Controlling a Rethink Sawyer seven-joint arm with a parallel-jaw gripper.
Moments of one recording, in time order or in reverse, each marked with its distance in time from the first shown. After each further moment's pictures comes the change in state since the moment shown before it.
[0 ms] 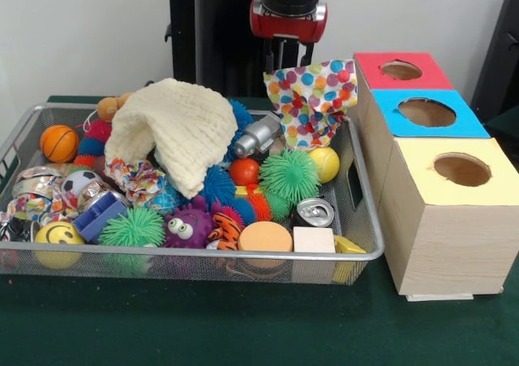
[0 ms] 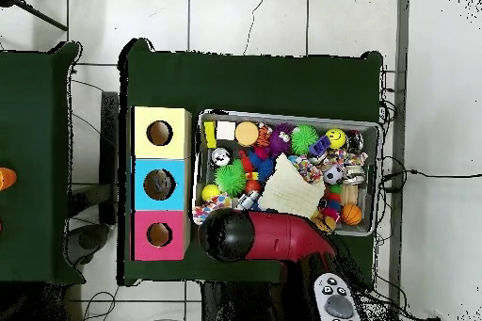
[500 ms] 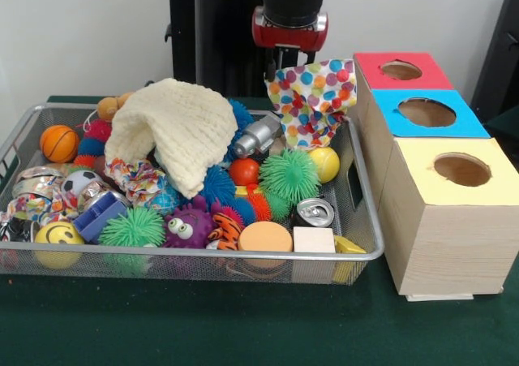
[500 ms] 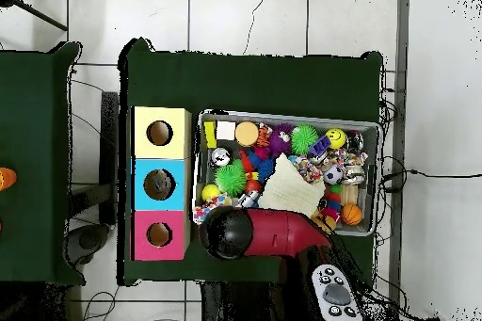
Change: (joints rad) arm -0.009 0.038 0.019 -0.012 -0.017 0.000 0.000
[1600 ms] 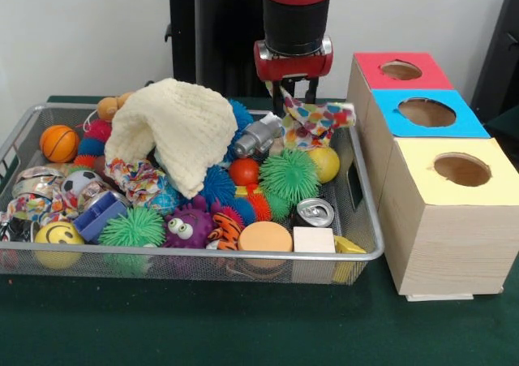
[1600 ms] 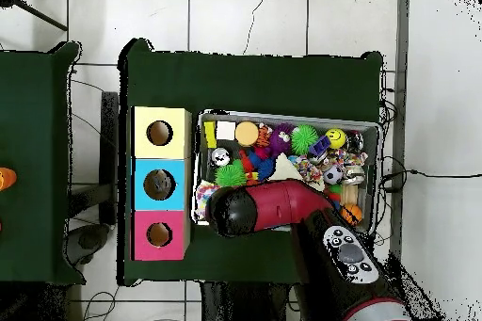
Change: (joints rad) arm -0.165 0.061 0.263 -0.103 -0.246 0.018 -0.007
